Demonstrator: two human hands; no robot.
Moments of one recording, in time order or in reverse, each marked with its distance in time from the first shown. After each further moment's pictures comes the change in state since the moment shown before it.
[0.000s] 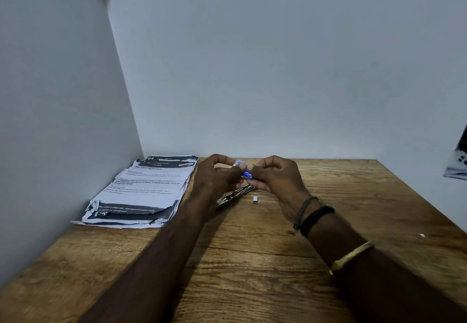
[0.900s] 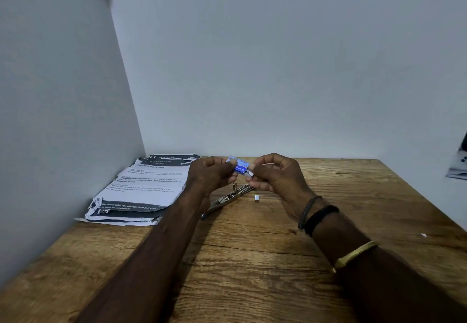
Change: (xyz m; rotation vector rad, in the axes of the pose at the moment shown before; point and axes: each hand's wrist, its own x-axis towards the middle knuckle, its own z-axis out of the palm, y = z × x) left_hand 0.016 -0.004 -0.017 -0.098 0.039 -0.080; right_hand -0.001 -0.001 -0.004 -0.006 -0.089 0.020
